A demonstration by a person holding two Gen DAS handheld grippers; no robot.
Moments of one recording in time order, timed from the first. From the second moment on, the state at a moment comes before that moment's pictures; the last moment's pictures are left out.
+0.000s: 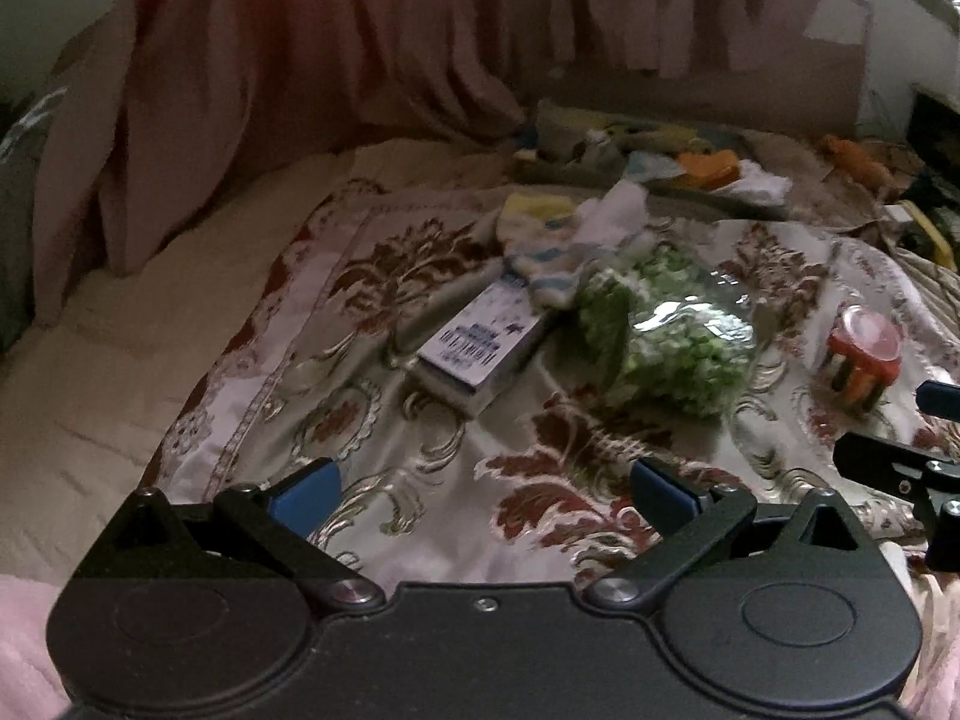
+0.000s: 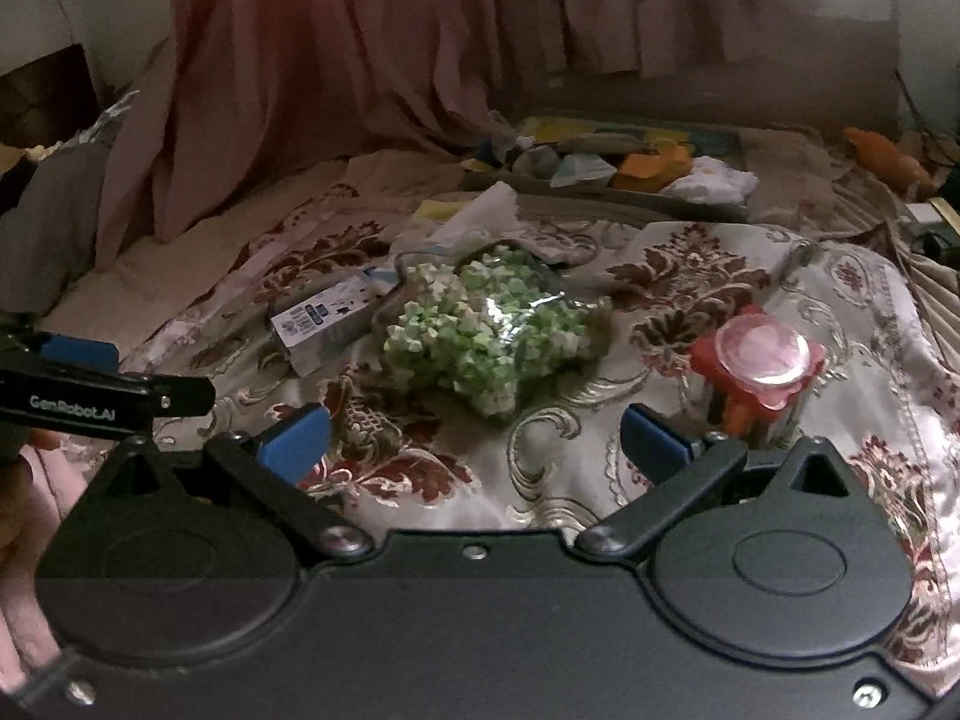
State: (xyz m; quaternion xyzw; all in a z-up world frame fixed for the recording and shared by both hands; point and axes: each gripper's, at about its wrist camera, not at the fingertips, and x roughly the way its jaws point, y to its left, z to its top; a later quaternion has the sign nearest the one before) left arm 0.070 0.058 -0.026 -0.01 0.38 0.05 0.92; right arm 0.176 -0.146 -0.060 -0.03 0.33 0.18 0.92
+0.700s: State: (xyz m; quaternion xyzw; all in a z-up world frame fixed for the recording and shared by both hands) left arm 0.096 0.104 -0.035 -0.12 0.40 0.12 0.90; right arm 0.216 -0.114 -0.046 -0.01 0.29 0.22 0.93
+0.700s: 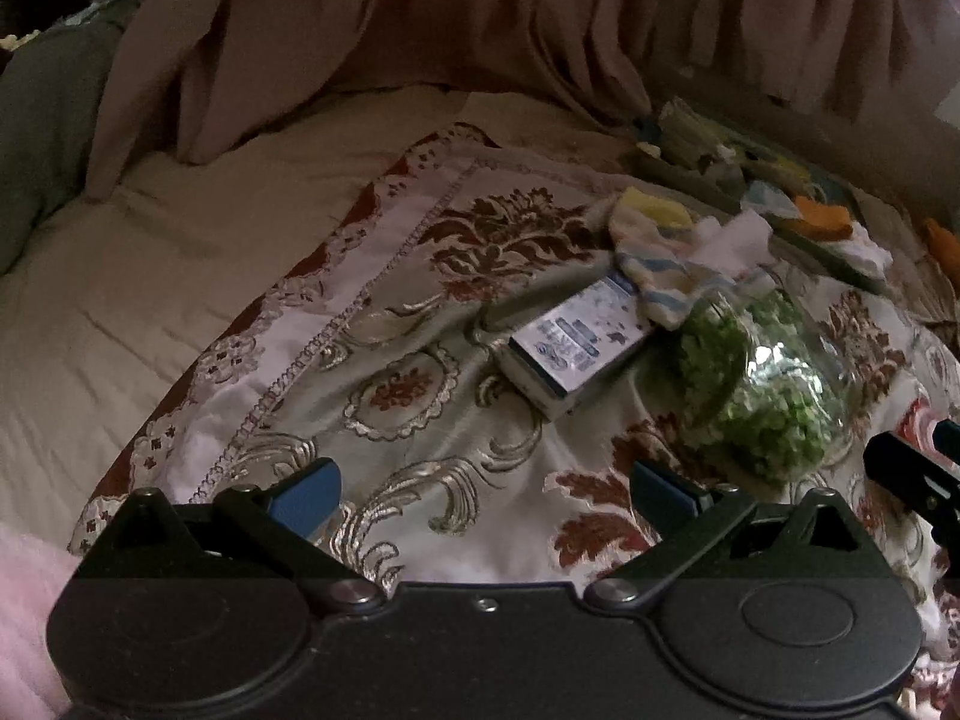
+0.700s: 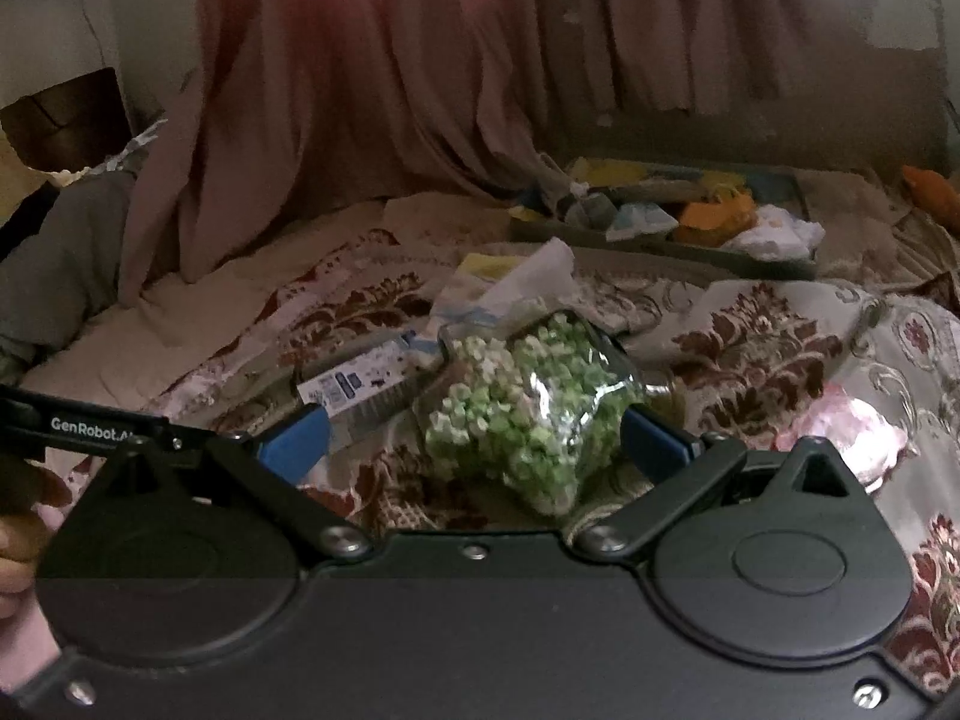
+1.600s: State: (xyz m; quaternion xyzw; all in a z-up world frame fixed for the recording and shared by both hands) left arm 0.174 0.106 -0.027 -0.10 0.35 0.11 0.92; right arm 0.293 -0.098 -0.047 -0.02 0.25 0.20 0.95
